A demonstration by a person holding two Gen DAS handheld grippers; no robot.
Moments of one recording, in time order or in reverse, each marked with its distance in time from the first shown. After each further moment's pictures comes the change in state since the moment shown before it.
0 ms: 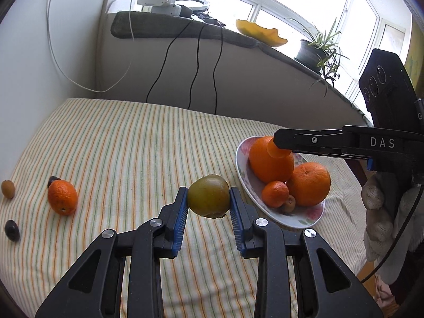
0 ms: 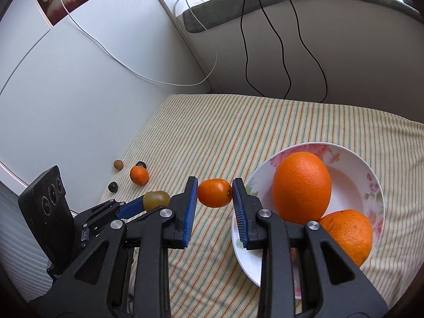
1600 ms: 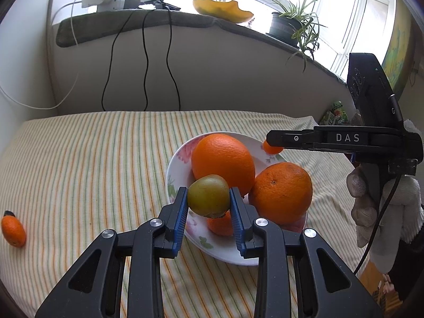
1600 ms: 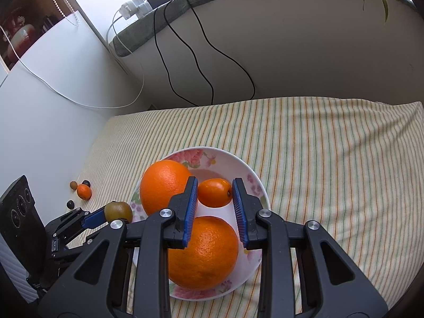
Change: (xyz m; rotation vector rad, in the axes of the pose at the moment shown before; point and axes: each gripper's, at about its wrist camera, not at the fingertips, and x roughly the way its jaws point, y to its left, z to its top) left arm 0.055 -0.069 0.018 0.121 0.066 -0.040; right arm -0.025 -0.118 0.001 0.141 -0.045 -0.169
